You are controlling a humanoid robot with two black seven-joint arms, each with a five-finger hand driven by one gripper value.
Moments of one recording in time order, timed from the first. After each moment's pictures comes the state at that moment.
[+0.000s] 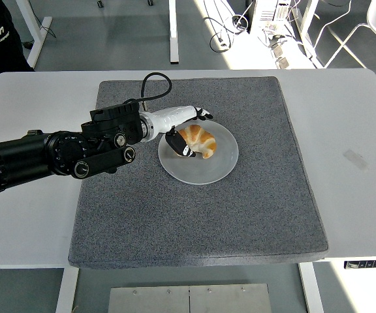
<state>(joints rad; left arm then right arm) -1.27 0.09 0.18 -0.86 0.89 0.10 0.01 -0.10 0.00 0.04 0.11 -0.06 0.01 0.35</state>
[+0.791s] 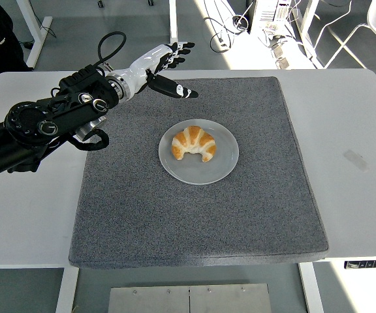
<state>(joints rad) -1.21 0.19 -0.15 -0.82 0.53 0.14 -0.12 -0.10 0.00 0.04 0.11 -0.06 0.01 0.35</state>
